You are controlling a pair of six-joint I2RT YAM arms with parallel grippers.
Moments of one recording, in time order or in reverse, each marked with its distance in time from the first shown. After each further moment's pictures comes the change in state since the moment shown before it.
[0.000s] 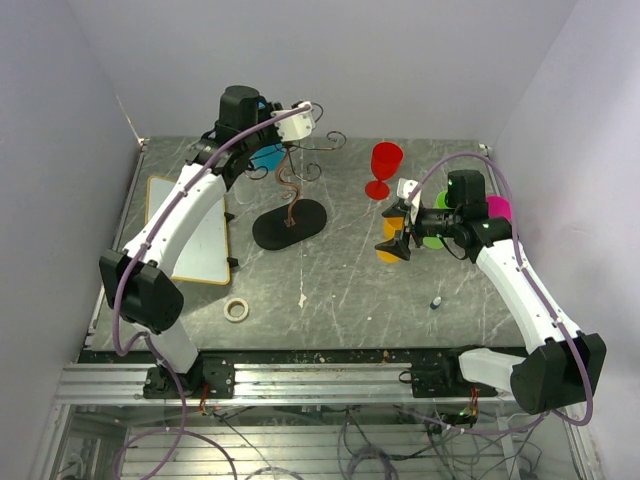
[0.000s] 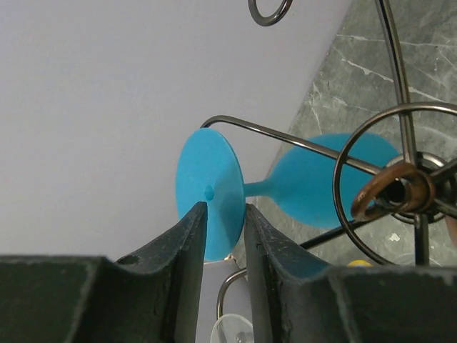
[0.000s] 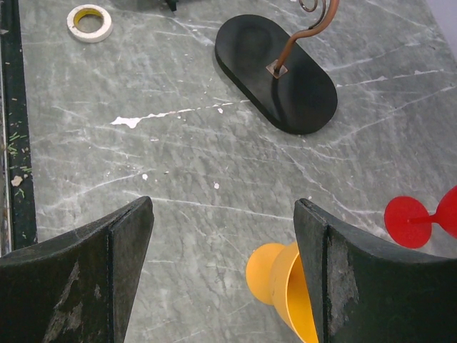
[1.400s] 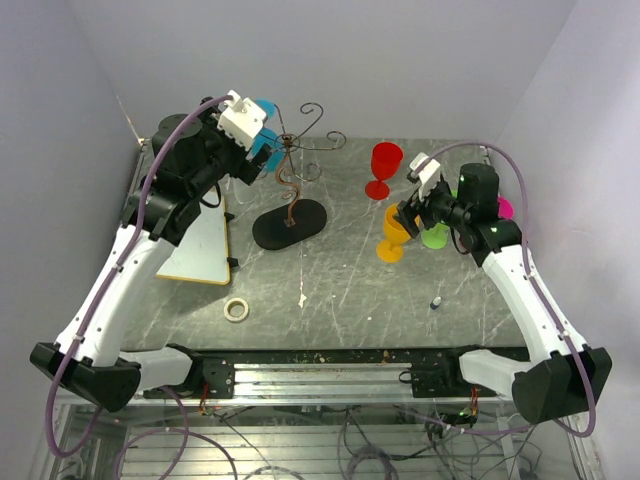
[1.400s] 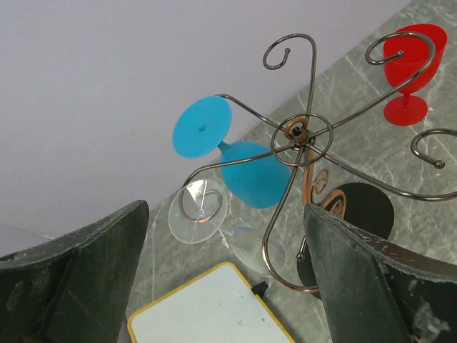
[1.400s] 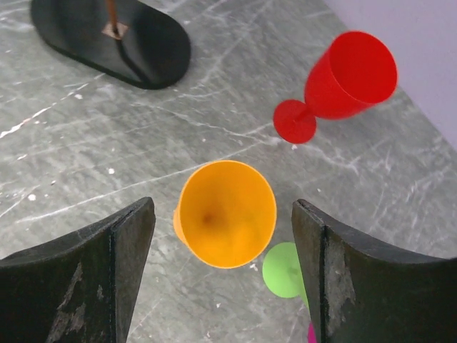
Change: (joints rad) left arm -0.001 -0.457 -0.239 -0.011 0.088 -0.573; right arm -0.012 -0.061 0.013 0.126 0.445 0.236
